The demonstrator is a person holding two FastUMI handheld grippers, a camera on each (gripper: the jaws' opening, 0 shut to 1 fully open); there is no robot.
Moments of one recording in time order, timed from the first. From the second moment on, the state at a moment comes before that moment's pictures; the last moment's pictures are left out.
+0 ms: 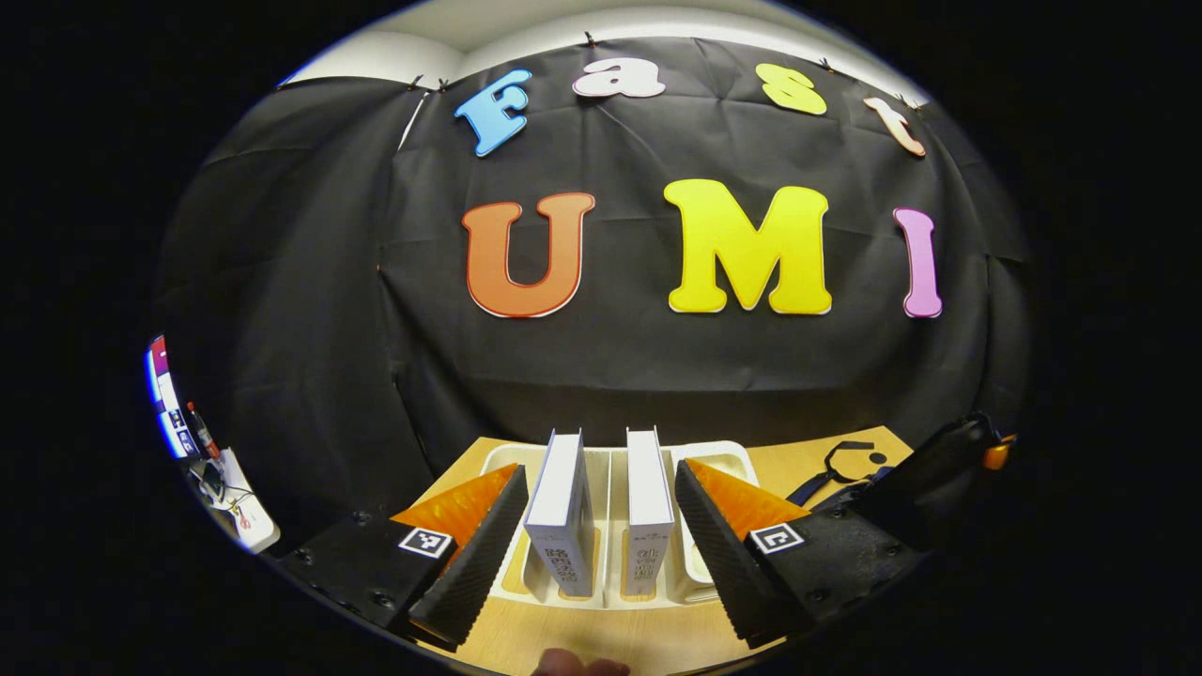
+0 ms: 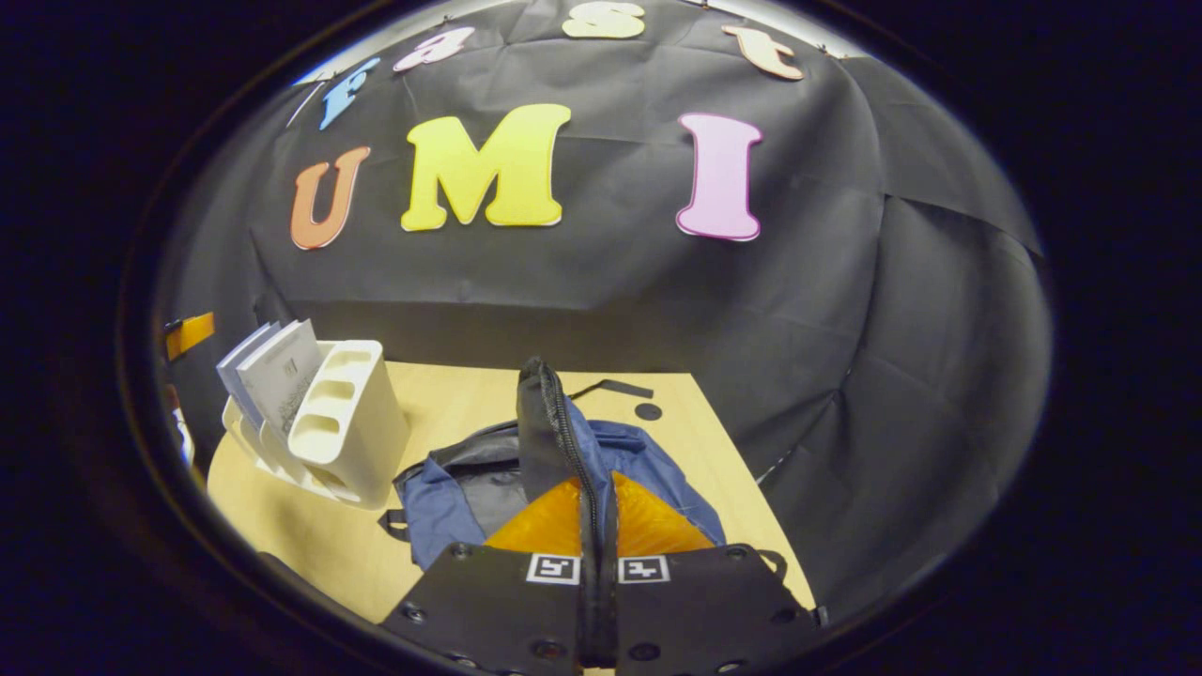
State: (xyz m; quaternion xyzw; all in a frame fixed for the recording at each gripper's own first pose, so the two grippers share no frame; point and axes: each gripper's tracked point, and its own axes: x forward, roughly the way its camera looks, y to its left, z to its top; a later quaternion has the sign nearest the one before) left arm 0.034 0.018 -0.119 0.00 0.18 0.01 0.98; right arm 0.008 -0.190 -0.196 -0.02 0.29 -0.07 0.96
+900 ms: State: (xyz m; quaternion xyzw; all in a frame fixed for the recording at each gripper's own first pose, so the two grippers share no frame) left arm 0.099 -0.026 -0.144 0.02 0.41 -0.09 0.91; right arm 0.009 -0.244 -0.191 -0.01 0.30 -0.05 0.95
